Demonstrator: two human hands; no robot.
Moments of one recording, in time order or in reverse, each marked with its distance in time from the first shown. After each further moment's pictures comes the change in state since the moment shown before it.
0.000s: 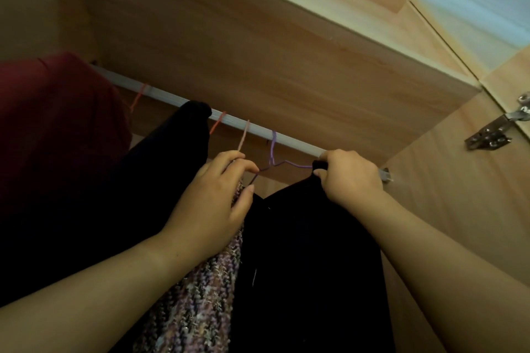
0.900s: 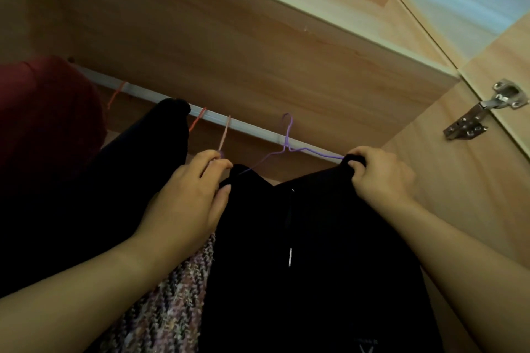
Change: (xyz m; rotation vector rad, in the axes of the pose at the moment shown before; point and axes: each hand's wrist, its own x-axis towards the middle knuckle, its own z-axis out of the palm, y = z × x) left_hand -0.008 0.013 0.008 0.267 -0.015 -0.021; right_hand -0.007 0.087 0.017 0.150 0.204 0.217
